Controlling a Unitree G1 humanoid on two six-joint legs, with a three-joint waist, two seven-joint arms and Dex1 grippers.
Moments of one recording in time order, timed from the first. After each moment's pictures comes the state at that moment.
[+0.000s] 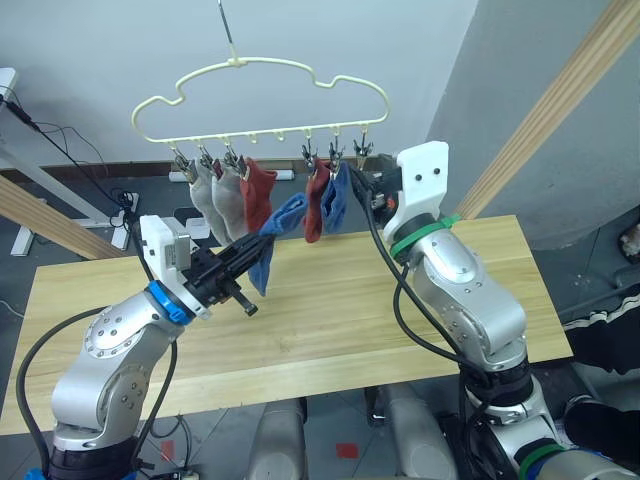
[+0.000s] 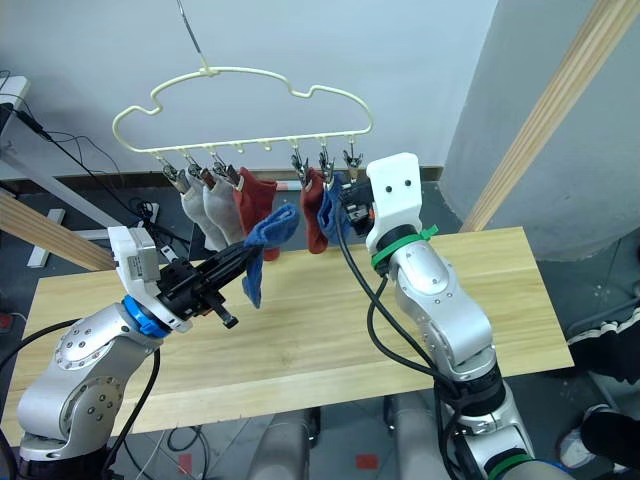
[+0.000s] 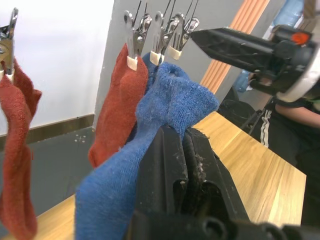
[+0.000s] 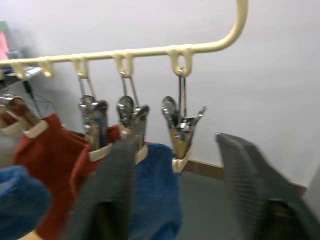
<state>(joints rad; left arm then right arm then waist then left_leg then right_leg) -0.07 0.55 0.24 -0.52 -0.66 0.43 -0.64 -0.58 -0.08 0.23 -0.45 0.19 0.67 -0.08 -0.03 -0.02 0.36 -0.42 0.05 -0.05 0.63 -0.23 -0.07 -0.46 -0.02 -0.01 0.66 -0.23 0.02</state>
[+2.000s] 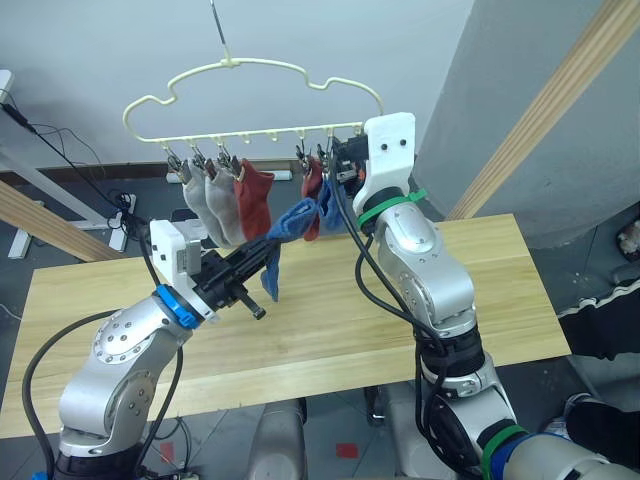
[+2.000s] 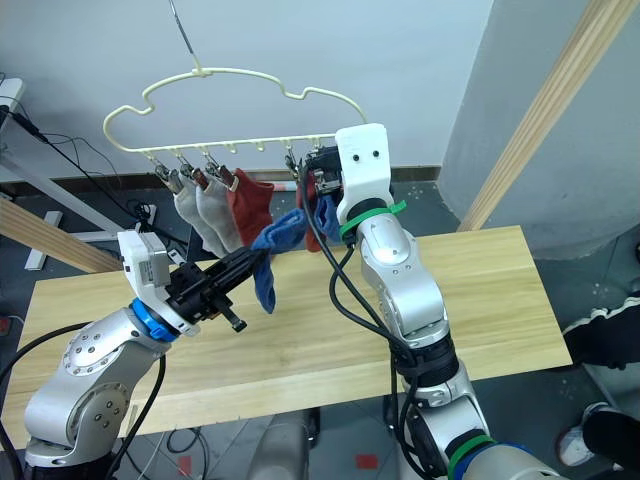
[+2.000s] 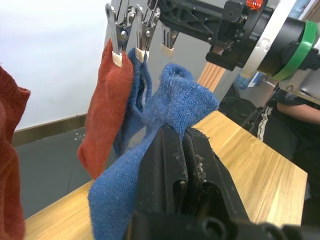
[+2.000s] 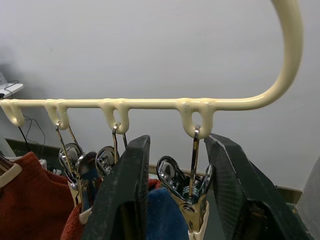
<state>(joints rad) -0.05 0.54 0.20 -0.55 -0.63 0.42 -0.58 -0.73 0.13 0.18 -0.19 0.01 0.59 -0.05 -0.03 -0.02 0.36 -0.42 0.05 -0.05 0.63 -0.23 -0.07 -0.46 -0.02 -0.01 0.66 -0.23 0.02</state>
